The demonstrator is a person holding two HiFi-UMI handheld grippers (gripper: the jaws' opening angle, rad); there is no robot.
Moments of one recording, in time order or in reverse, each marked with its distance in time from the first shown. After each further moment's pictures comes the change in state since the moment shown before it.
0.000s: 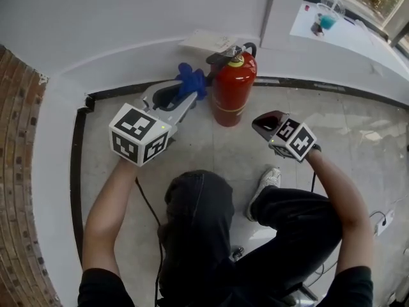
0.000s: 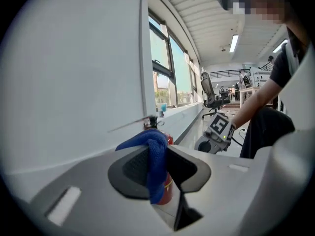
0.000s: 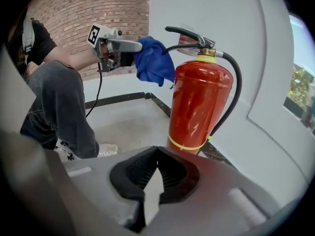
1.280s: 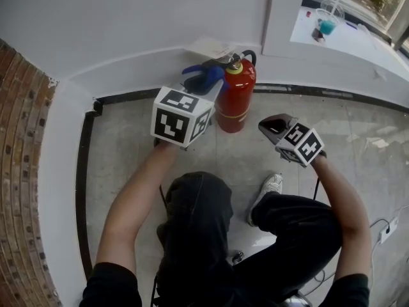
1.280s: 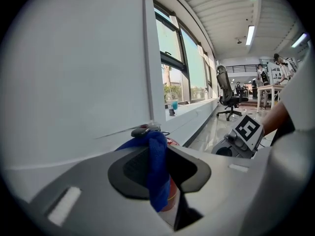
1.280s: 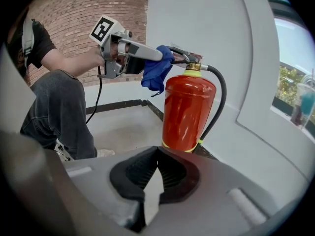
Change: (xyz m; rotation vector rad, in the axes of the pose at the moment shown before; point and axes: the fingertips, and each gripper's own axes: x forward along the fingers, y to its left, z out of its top) left arm 0.068 -0.005 0.028 -0.055 0.080 0.150; right arm -0.026 -0.018 0.005 0.018 -0.086 -0.041
